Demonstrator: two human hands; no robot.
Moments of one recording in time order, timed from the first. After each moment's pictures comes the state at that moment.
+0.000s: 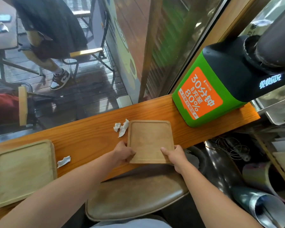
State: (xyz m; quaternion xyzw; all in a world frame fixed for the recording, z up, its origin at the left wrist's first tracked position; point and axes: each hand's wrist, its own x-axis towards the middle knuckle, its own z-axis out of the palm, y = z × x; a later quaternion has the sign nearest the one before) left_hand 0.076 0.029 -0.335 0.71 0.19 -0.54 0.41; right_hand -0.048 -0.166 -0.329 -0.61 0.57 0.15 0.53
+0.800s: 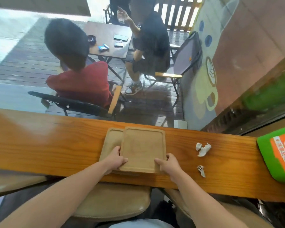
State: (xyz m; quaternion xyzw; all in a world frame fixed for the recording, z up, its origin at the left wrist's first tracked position) left_hand 0.092 0.410 -0.301 0.75 0.24 -0.39 0.48; right_hand 0.066 0.160 -0.315 -0.74 0.33 0.31 0.50
